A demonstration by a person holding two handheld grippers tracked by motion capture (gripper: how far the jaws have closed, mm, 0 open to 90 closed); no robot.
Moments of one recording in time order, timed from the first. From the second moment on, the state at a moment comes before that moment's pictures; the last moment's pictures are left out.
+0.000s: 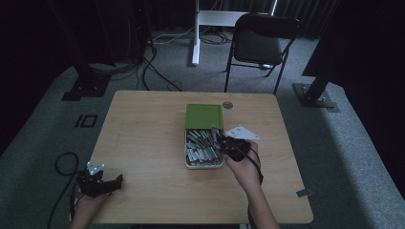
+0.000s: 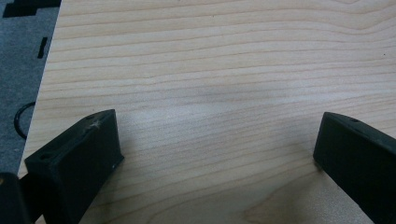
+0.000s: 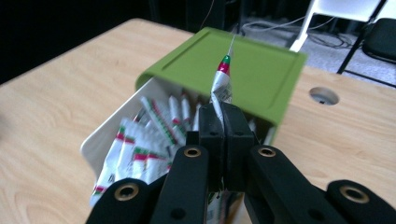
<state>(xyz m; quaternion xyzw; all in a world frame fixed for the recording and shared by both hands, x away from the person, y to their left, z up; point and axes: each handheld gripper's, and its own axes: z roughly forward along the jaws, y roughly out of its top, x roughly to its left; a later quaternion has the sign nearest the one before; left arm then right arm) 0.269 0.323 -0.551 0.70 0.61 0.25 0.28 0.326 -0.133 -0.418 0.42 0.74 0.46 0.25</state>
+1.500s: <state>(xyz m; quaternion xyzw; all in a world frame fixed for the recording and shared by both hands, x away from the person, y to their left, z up) 0.269 0.323 -0.551 0.70 0.61 0.25 0.28 0.406 -0.193 -0.517 0.52 0.71 0.42 0.21</state>
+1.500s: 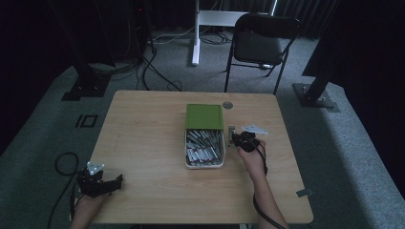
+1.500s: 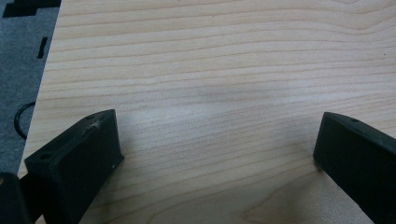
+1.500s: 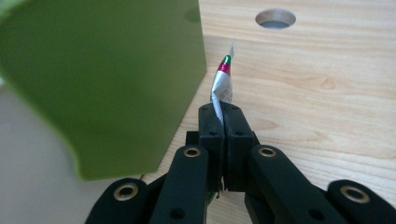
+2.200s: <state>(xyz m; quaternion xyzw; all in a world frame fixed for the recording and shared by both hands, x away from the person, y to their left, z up) 0.269 0.322 -0.551 0.70 0.61 0.25 0.28 0.415 -0.226 -0.544 0.56 0.70 0.38 0.23</state>
